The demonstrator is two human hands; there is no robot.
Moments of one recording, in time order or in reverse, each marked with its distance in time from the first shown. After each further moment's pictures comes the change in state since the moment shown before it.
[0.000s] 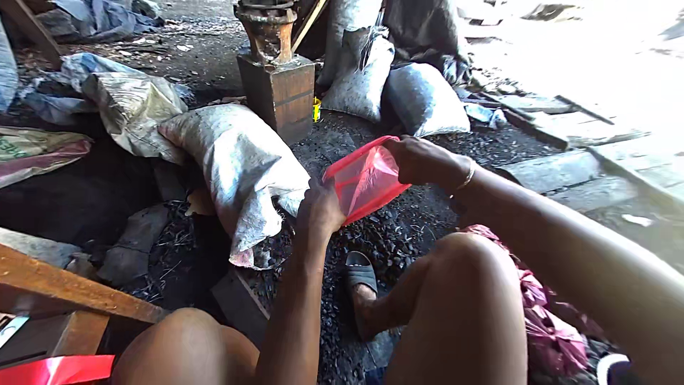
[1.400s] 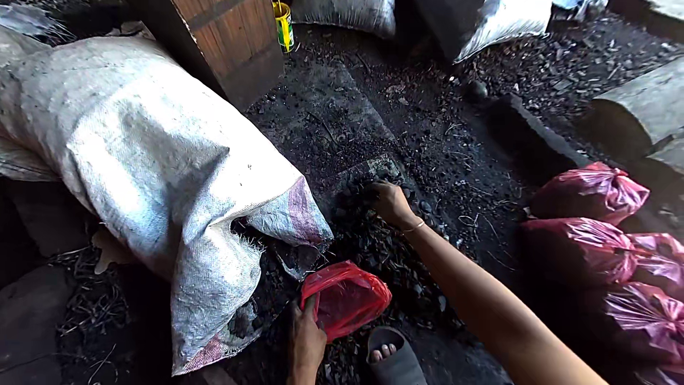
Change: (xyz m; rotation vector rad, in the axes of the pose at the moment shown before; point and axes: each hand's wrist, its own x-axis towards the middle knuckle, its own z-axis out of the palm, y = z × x) left_hand 0.039 -0.228 0.317 -0.048 -0.298 -0.409; right_hand 0.259 0.093 0.399 0.671 0.163 0.199
